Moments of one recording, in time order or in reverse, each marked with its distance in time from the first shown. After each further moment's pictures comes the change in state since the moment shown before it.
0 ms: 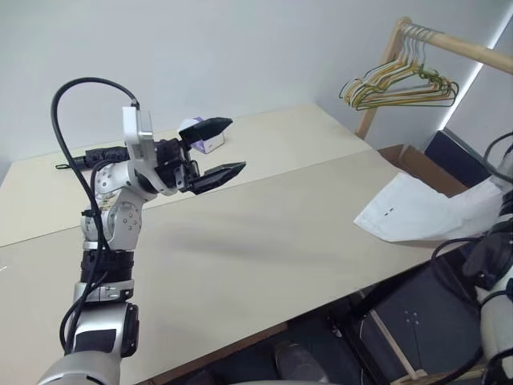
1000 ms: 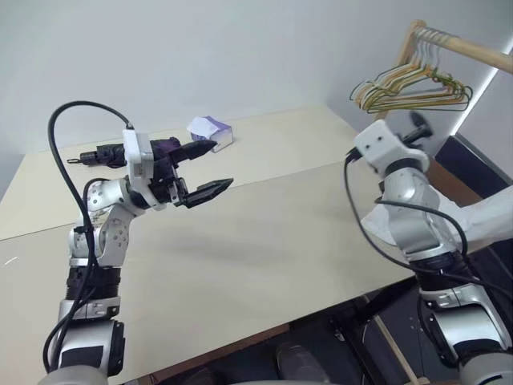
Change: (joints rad) left arm 0.159 0.077 0.005 -0.043 0.084 -0.006 0.089; right arm 0.450 0.117 0.668 -0.811 -0.331 -0.284 0.713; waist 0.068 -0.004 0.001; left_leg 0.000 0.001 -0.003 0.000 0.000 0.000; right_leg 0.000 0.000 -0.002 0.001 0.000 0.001
